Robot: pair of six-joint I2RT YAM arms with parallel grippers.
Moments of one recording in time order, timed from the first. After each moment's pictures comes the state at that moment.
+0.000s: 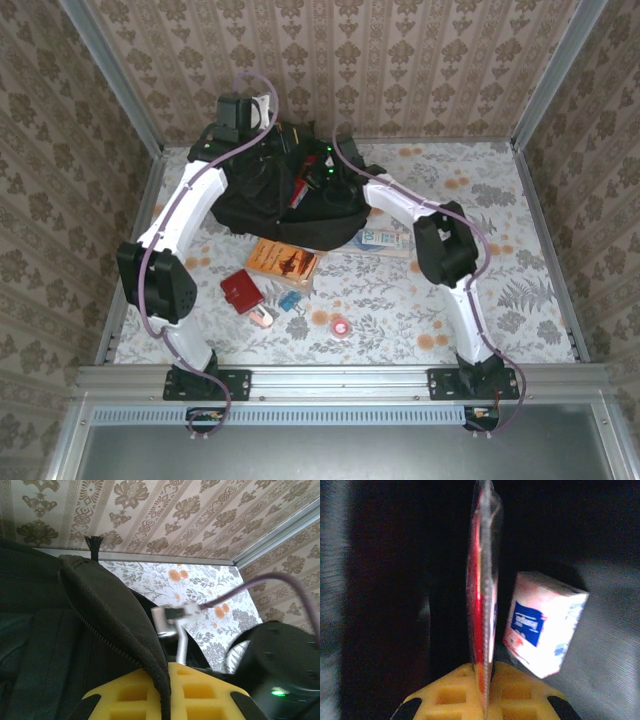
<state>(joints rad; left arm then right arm) -0.36 1.77 1.77 -0.51 0.39 -0.44 0.51 2.30 1.93 -0.22 -0.32 1.09</state>
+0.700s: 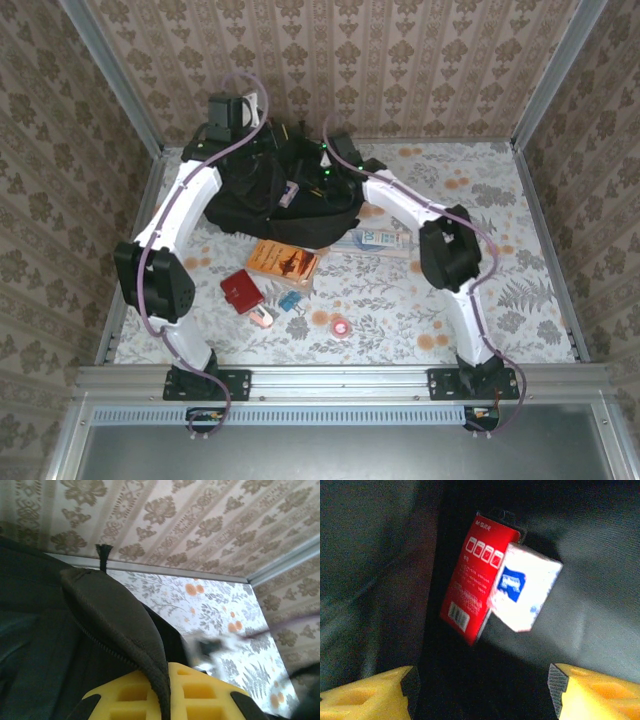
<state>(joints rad) -0.31 1.77 1.75 -0.48 0.34 -0.48 0.53 2.18 1.92 -0.43 -0.32 0.84</state>
